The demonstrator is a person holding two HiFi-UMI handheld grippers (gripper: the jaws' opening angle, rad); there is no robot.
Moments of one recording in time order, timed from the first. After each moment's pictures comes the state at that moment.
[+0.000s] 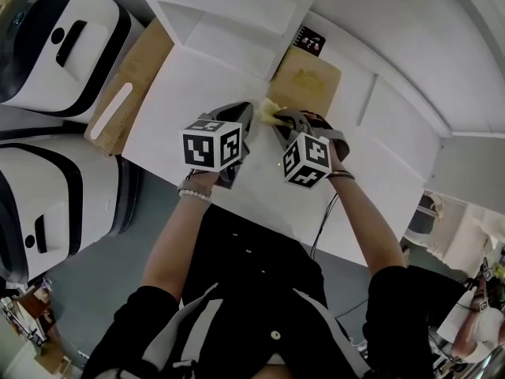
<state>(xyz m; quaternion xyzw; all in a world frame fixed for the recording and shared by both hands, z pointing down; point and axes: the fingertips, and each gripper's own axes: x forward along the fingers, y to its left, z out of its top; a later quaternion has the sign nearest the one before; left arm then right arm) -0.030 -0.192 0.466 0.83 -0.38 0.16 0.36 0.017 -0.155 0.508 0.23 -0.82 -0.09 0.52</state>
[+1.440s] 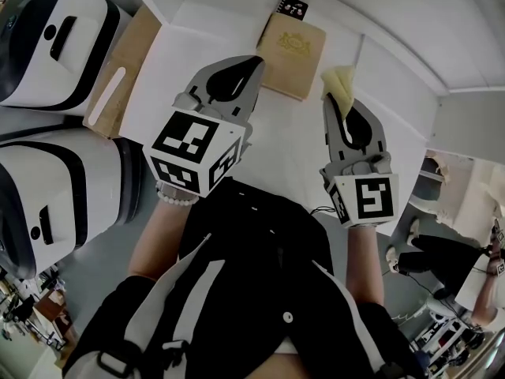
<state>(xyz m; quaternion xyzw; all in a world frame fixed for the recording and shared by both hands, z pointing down) 0.007 -0.134 0.280 0.93 -0.32 0.10 0.13 0.103 -0.073 0.288 0.59 -0.80 0.04 0.15</state>
